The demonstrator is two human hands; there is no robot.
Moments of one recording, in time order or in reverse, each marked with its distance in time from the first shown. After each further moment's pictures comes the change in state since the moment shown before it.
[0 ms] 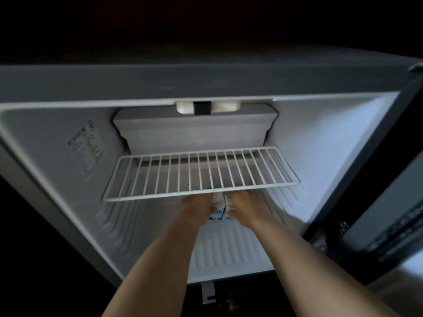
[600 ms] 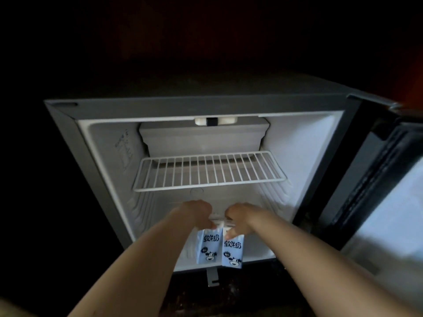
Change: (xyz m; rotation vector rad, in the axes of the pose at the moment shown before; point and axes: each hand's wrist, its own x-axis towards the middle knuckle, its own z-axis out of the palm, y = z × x) left_hand -0.067 0.000 -0.047 0.214 -0.350 0.156; right_hand -0.061 -0.037 -0.046 -0.223 -0.469 -0.111
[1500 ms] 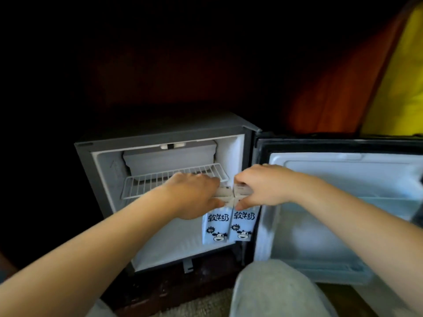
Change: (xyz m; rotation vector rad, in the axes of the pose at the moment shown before) left_hand -0.231 0.118 -0.100 0.269 0.456 0.264; right_hand -0.296 -0.006 -0.079 -0.186 0.437 0.007
